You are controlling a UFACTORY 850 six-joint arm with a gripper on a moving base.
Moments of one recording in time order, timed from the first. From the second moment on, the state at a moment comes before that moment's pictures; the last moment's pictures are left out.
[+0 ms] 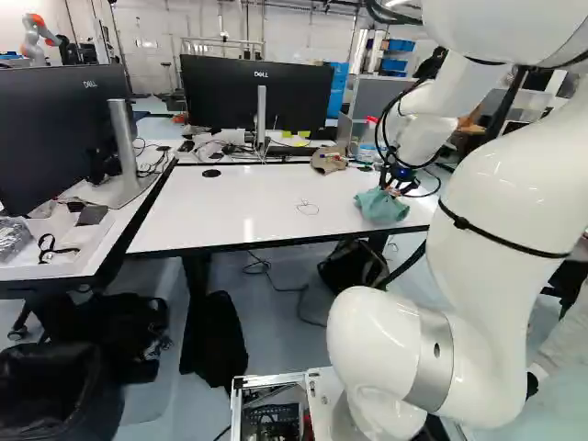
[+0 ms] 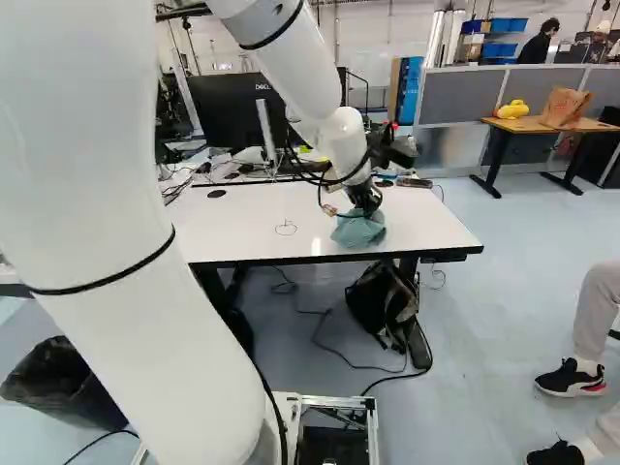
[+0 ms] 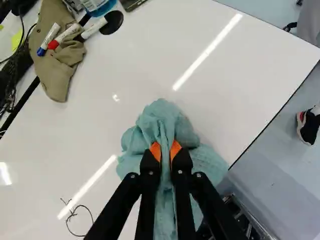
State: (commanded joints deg) arm -27.6 -4.0 -47.5 19.4 -10.7 0.0
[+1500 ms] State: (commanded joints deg) arm -15.2 2.6 -41.0 19.4 -10.7 0.0
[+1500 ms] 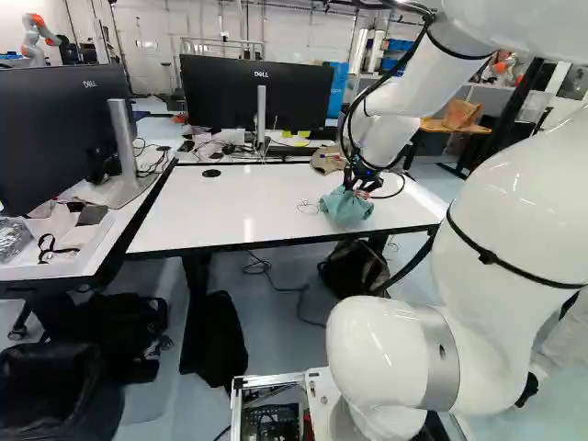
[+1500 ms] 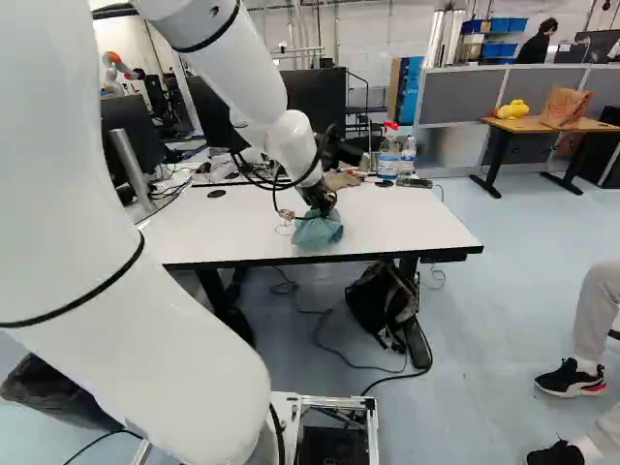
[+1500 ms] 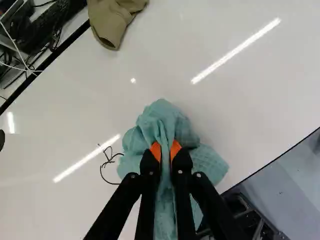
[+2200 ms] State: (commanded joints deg) arm -12.3 5.9 -41.4 19.4 -10.7 0.0
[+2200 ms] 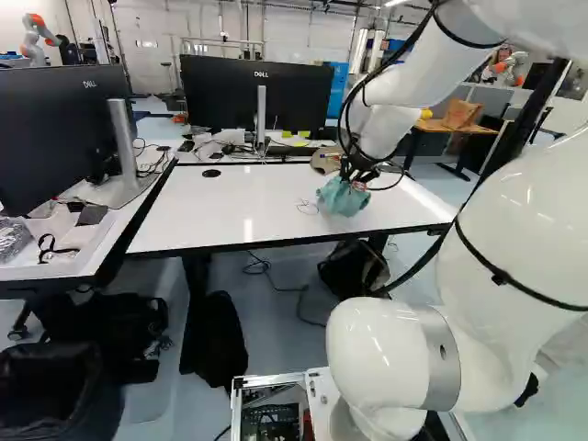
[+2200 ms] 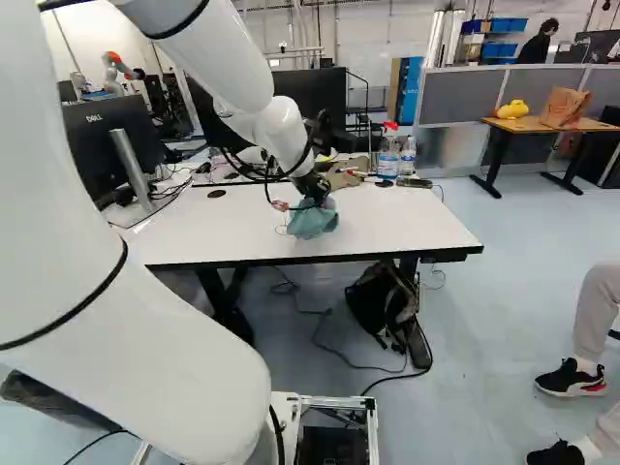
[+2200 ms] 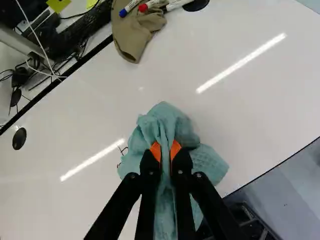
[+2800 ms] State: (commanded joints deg) arm -5.7 6.1 -41.2 19.4 -10.7 0.0
